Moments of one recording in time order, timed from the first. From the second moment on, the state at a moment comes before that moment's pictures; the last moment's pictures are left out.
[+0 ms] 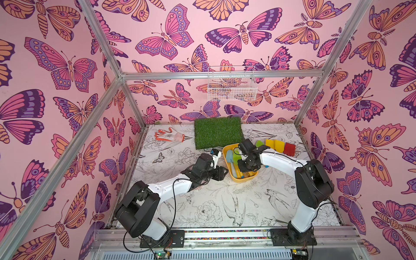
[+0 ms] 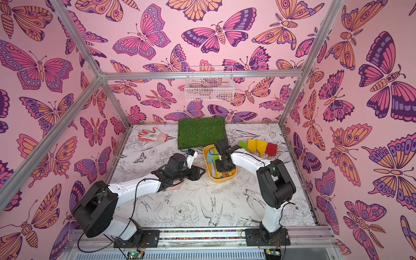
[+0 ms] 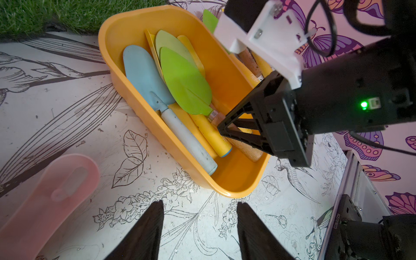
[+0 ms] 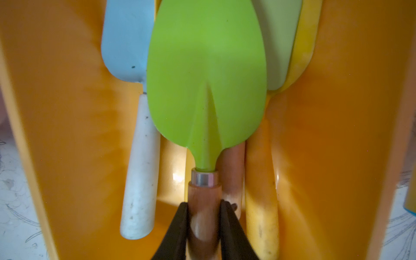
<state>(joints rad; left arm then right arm) -0.68 1.50 0.78 0.10 0.26 -0.42 0.60 1.80 1.25 -0.72 0.00 0.31</state>
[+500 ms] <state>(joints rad) -0.68 1.50 0.78 0.10 0.26 -0.42 0.60 1.64 1.20 -0.72 0.00 0.31</state>
